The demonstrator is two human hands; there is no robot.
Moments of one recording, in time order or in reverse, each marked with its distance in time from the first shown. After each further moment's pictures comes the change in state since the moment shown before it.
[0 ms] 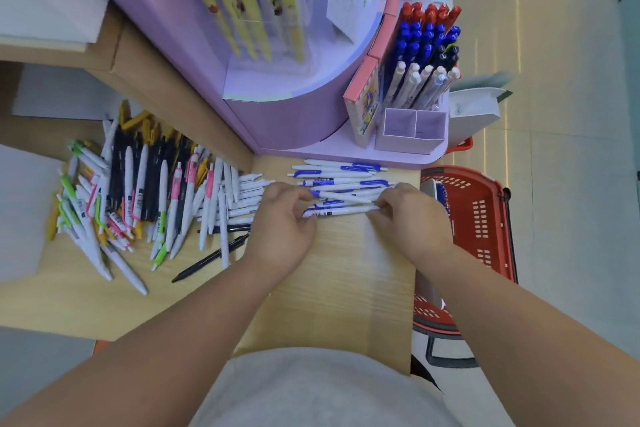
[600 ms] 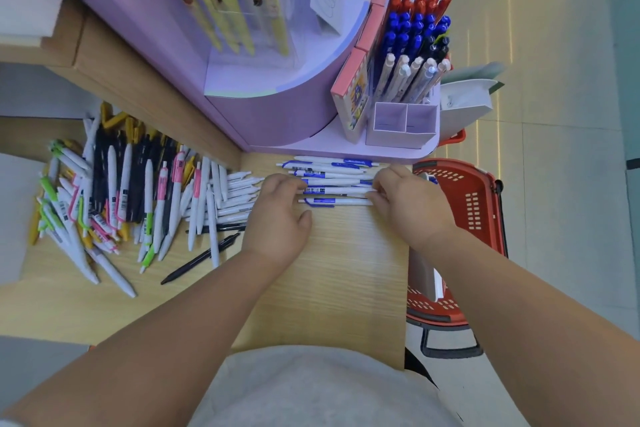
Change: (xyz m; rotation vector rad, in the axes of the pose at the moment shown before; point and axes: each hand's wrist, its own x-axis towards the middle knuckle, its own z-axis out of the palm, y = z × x) left_hand 0.009 -0.003 0.010 0.116 0.003 0.075; right_hand 0.011 0.008 -0.014 -0.079 0.038 -0.139
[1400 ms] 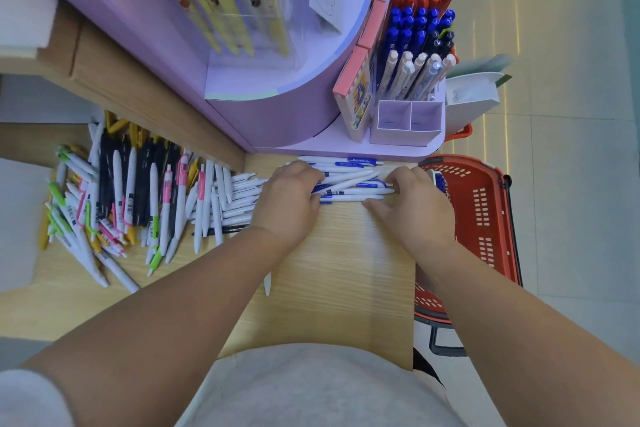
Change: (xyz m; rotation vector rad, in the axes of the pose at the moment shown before) left_hand 0.032 0.009 -0.004 0.286 -0.026 0.260; right_hand -0.007 -0.009 0.014 0.197 0.048 0.345
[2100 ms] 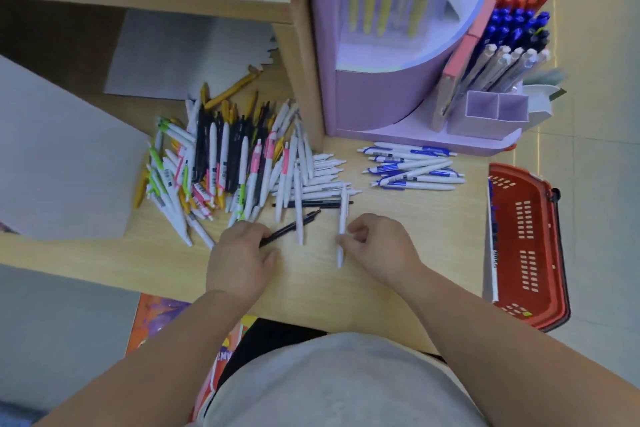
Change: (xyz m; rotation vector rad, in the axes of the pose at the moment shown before) left_hand -0.172 -0.123 -0.063 0.111 -0.041 -0.379; right_hand -0.086 -0.112 0.081 0.255 -0.368 -0.042
